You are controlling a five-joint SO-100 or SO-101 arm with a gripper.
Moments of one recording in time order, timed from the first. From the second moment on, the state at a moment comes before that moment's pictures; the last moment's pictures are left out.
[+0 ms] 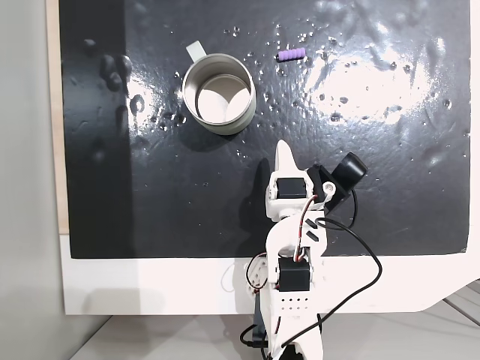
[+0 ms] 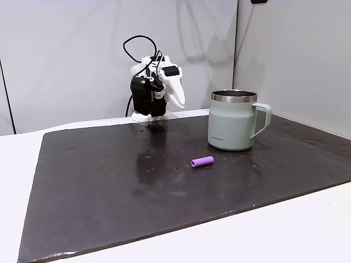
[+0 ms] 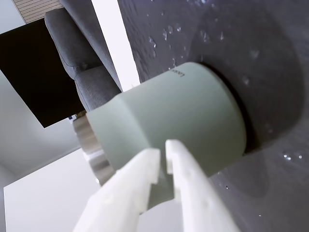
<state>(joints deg) -1.7 190.5 179.7 35.9 3.2</state>
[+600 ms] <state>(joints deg) -5.1 165.3 139.4 49.5 6.2</state>
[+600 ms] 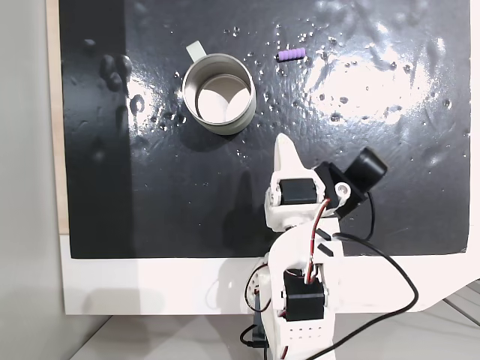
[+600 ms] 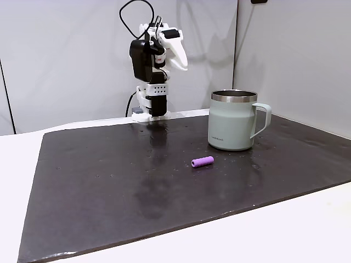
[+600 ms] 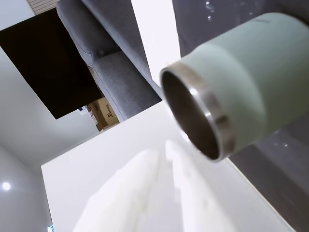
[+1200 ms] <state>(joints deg) 1.6 113.0 82.4 73.7 5.4</state>
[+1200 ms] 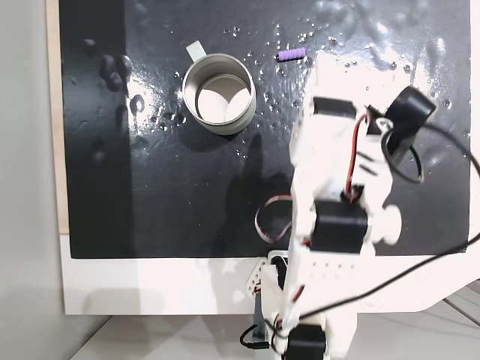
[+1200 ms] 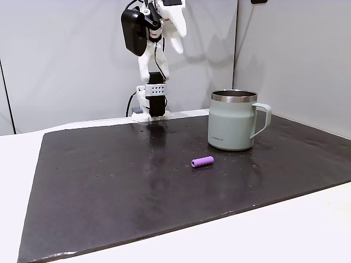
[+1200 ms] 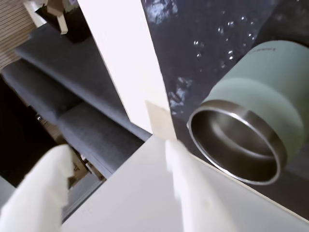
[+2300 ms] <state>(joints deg) 1.7 50.0 36.8 81.3 -7.1</state>
